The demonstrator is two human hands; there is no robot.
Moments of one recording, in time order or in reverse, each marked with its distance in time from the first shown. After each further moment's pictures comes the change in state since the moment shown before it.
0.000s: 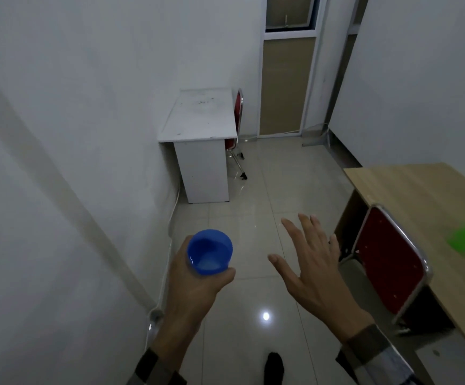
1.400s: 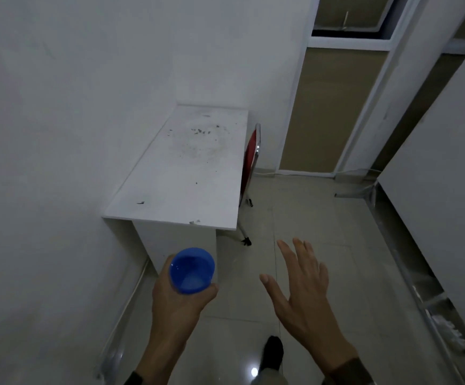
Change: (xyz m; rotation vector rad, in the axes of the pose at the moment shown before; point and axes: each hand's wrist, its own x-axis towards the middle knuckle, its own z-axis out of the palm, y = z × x) left_hand 0.844 -0.078 0.258 -0.100 0.217 -0.179; right_hand 0.863 0.229 0.168 0.132 -0.090 -0.008
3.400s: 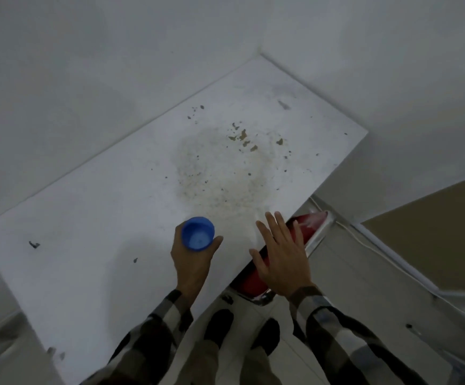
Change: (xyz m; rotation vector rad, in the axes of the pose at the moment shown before) left_hand 0.747 -0.141 0.368 0.040 0.768 -0.256; right_hand 0.893 0.226 0.240 -0.352 -0.553 -0.695
